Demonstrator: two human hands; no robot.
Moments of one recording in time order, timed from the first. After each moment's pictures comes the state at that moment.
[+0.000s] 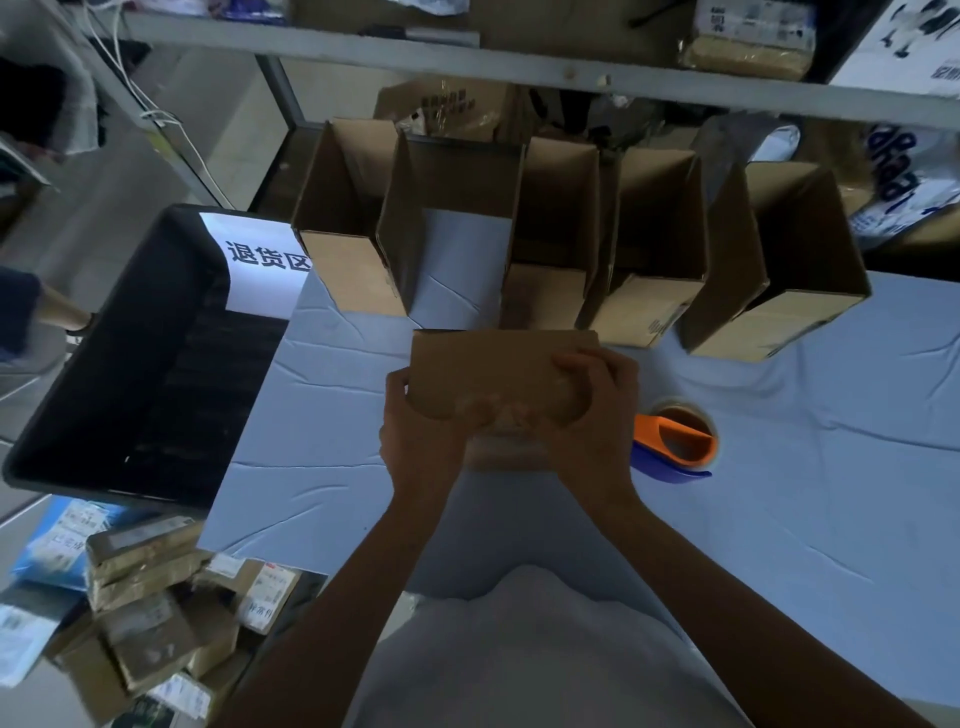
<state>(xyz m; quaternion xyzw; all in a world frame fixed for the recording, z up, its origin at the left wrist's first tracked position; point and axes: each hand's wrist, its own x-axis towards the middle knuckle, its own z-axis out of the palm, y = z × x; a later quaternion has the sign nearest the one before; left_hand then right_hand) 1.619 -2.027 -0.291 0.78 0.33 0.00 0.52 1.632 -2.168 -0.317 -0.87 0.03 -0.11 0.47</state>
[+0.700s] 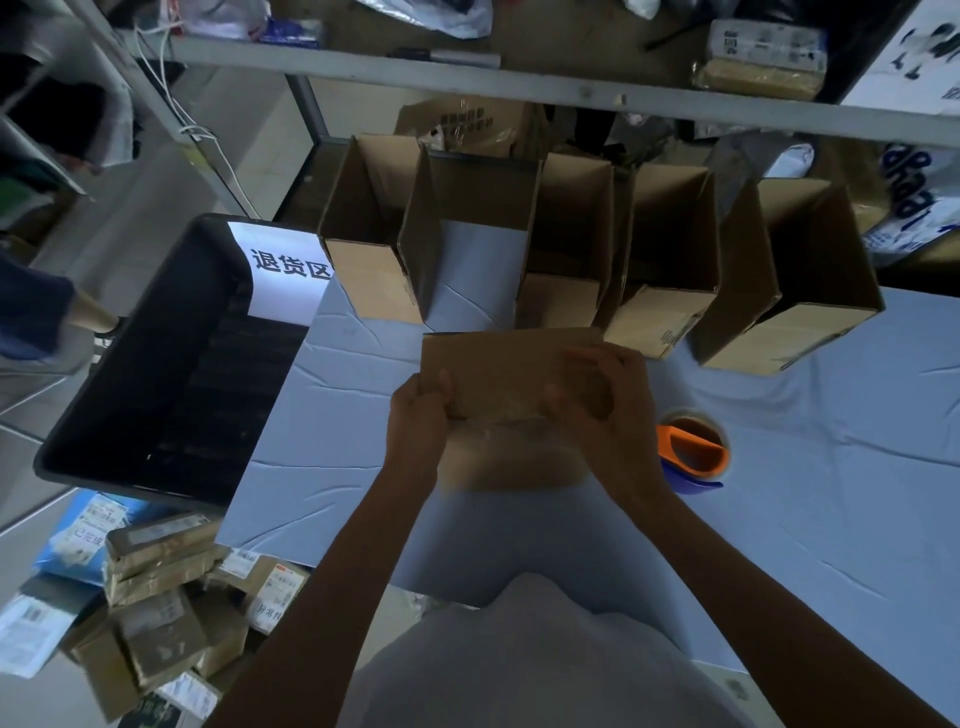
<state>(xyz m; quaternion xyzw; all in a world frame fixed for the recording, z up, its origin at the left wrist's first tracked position) 1.628 -2.008 -0.284 0.73 0.30 -0.03 0.62 1.649 -2.171 -0.321 -0.87 0.00 -0.11 0.47</state>
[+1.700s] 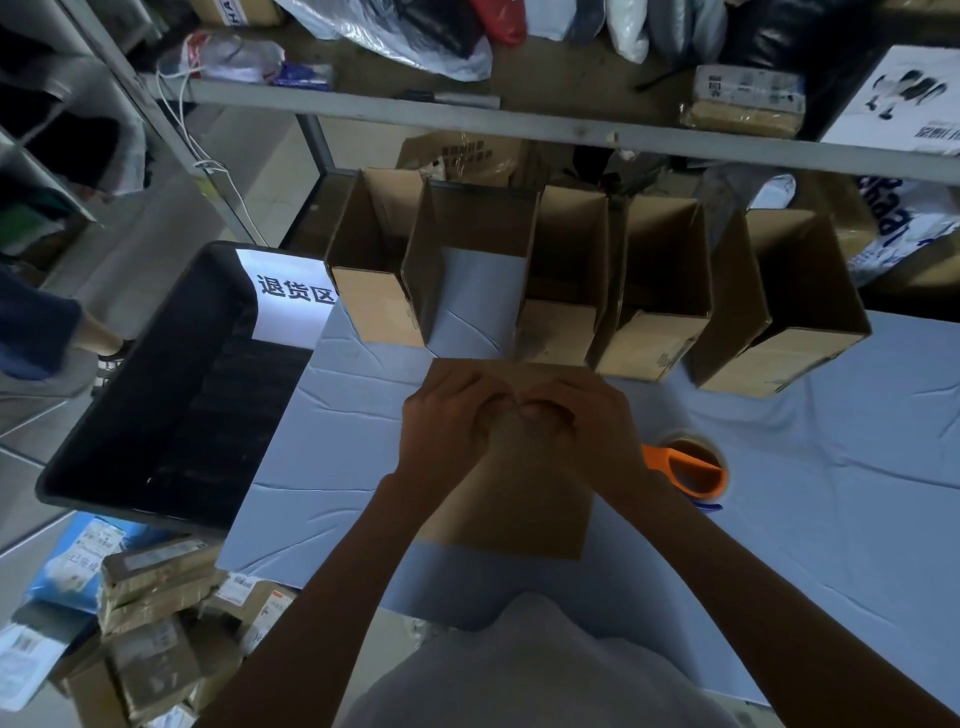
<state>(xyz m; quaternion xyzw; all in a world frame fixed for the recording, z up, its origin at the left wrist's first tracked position) 1.647 -1.996 -0.305 0.93 -0.15 0.19 0.27 1.669 -2.176 -0.324 -0.89 -0.26 -0.16 0.35</state>
